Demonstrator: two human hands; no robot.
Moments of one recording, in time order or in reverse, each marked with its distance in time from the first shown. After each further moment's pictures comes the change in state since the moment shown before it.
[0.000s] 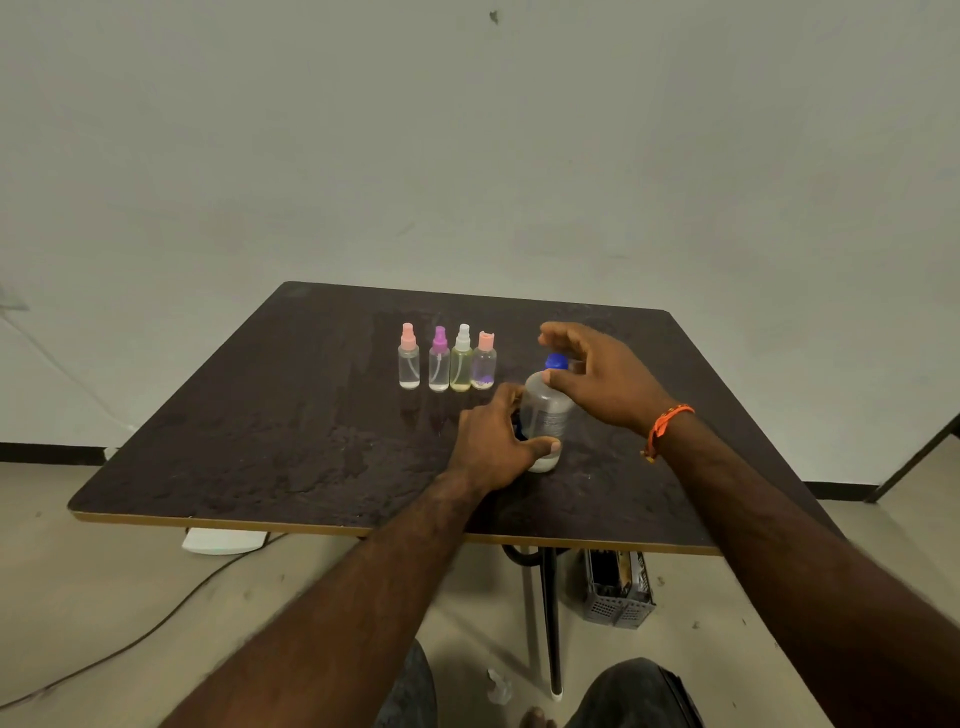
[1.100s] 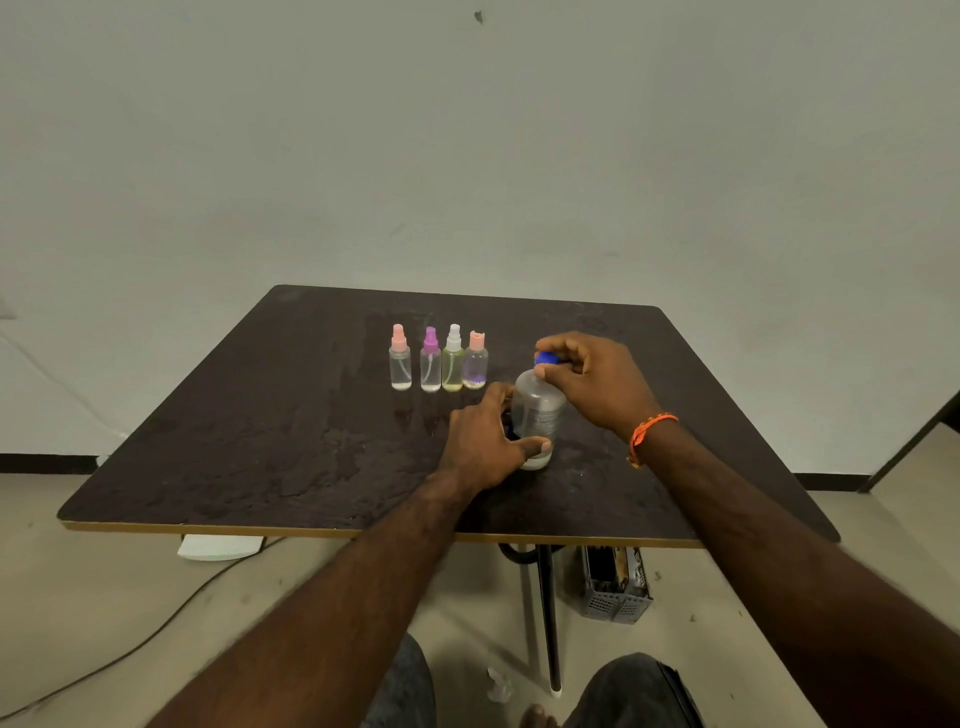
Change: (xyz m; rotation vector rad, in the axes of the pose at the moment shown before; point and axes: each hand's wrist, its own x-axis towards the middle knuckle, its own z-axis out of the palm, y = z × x) left_hand 0.000 -0.002 0.000 0.028 -0.009 -0.014; right_hand -0.003 0.016 0.008 0.086 0.181 -0.007
